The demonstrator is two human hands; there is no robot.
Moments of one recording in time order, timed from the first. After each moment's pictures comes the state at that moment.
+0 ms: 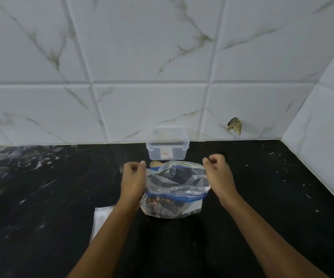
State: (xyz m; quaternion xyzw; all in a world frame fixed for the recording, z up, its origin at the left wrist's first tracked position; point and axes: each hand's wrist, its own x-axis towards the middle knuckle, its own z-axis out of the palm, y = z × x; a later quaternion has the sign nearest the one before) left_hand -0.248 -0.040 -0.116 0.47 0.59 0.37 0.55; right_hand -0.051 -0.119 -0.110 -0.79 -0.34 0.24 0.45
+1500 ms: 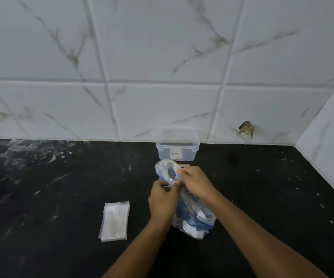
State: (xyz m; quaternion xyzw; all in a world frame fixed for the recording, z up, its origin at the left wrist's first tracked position) left_hand -0.218 -0.088 -0.145 0.50 0.59 0.34 0.53; right_hand -0.104 -0.084 -0.113 -0.74 -0.49 0.34 0.30
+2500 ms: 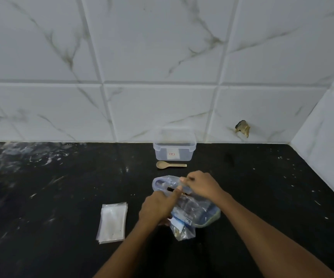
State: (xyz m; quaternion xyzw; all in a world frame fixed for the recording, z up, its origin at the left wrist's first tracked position) left_hand -0.235 -0.081 -0.143 0.66 0.59 0.07 0.45; right_hand -0.065 -0.078 -0.143 -0.78 -0.54 0.29 0.14
